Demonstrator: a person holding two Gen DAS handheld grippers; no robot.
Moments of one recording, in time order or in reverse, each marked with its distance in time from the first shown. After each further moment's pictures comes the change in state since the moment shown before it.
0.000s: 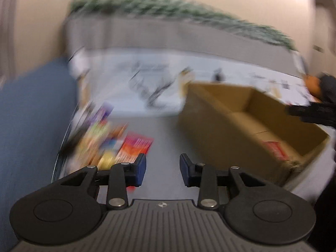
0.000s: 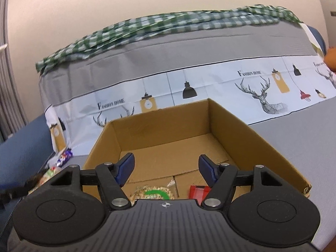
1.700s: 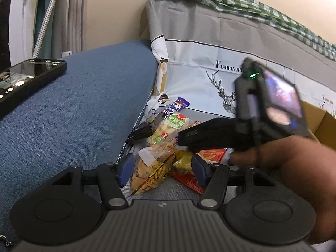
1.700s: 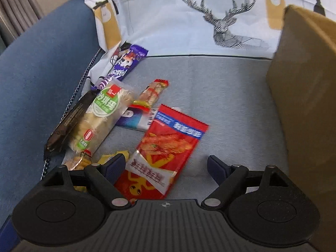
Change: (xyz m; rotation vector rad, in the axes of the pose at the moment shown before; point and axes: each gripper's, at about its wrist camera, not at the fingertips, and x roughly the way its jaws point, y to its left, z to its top) left arm 0.011 0.048 0.000 -0.193 0.009 0.346; right arm 0.215 0.270 -0.059 -0.138 0.631 0.153
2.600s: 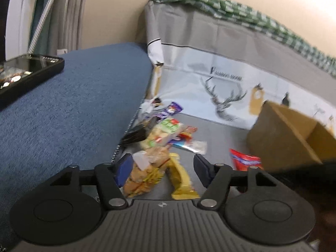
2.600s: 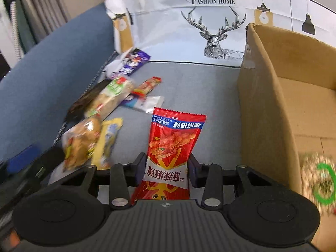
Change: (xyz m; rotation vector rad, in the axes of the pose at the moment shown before) left arm 0.006 0.001 0.001 -0.017 -0.019 -0.032; right arm -0.094 -0.035 -0.044 -0.122 -0.044 0.057
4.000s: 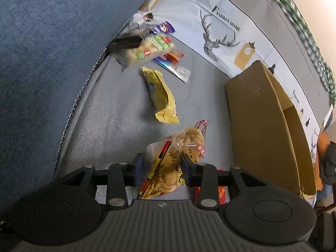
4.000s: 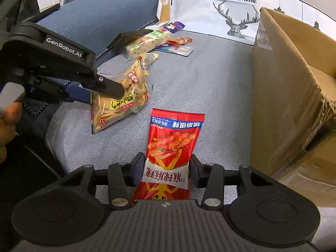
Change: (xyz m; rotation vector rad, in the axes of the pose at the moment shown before) left arm 0.027 0.050 -0.018 -0.273 0.483 -0.277; right arm -0.052 -0.015 -0.125 -0.206 -0.015 0.039
